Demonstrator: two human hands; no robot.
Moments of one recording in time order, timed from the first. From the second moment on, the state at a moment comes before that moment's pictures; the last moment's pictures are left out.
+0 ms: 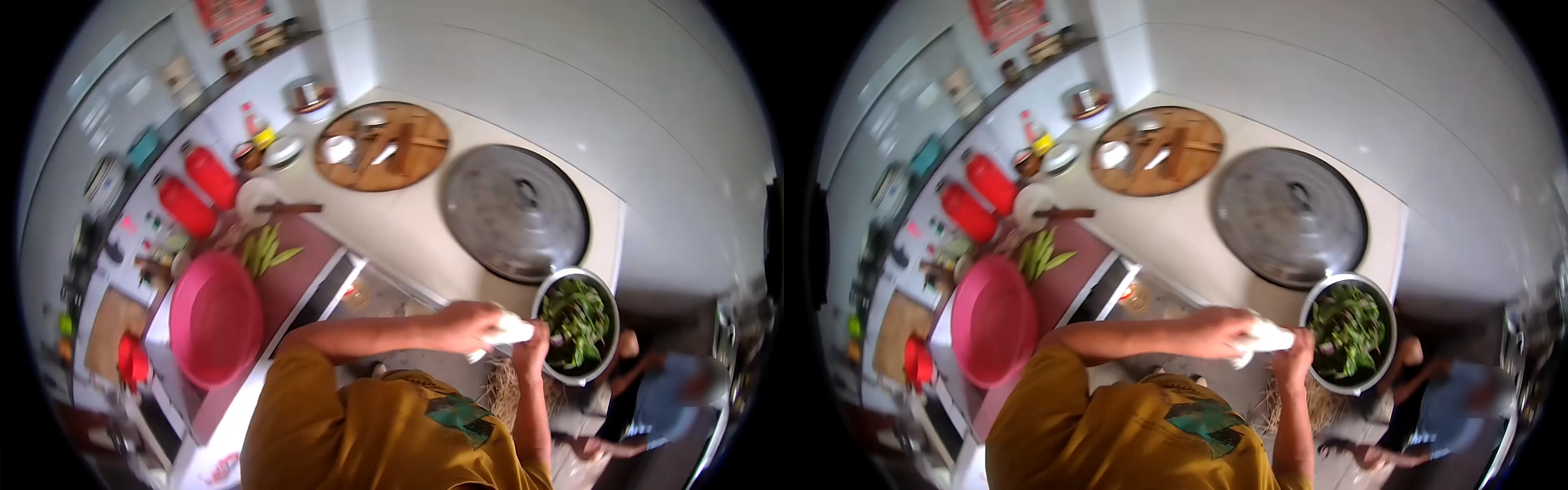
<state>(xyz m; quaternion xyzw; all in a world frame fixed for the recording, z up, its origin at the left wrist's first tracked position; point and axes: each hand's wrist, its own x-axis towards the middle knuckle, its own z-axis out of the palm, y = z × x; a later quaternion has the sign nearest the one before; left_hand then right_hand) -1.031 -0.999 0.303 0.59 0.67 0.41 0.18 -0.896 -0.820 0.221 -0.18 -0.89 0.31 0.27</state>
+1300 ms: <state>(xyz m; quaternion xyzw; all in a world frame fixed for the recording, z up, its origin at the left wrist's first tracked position) -1.448 -1.262 0.018 -0.30 0.81 0.49 -0.10 -1.172 -0.869 0.080 0.08 -0.98 -0.10 0.15</state>
